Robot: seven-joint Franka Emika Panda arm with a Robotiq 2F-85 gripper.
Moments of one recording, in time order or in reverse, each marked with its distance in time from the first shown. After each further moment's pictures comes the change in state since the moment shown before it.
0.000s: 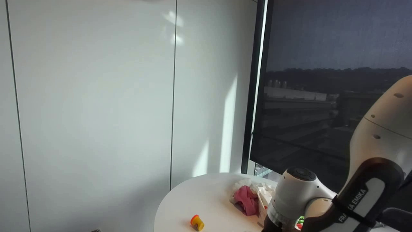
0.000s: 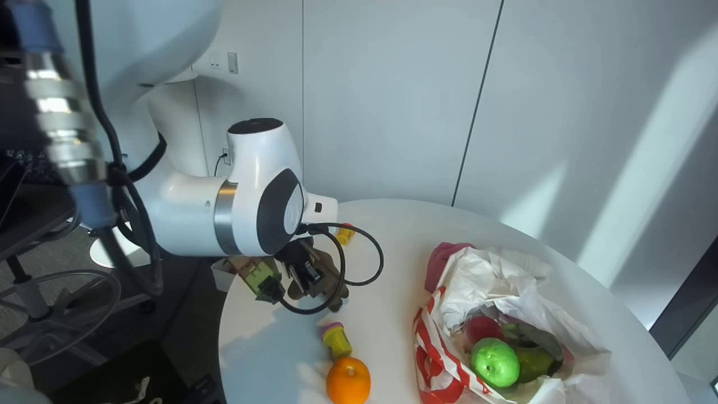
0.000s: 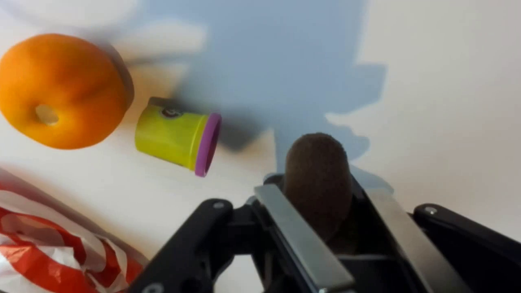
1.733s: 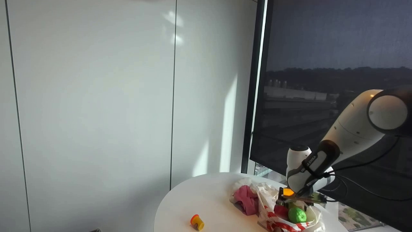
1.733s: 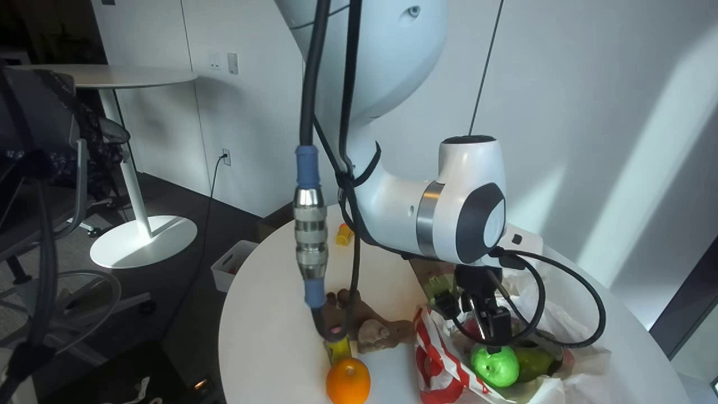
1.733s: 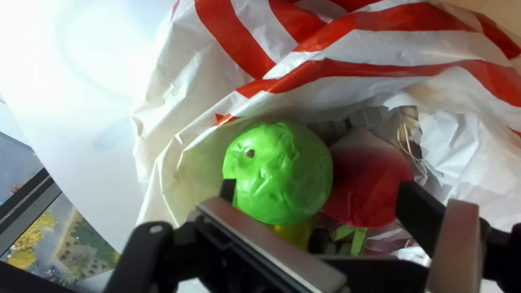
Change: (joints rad) arm -0.661 0.324 0.156 0.545 0.088 -0.300 0.070
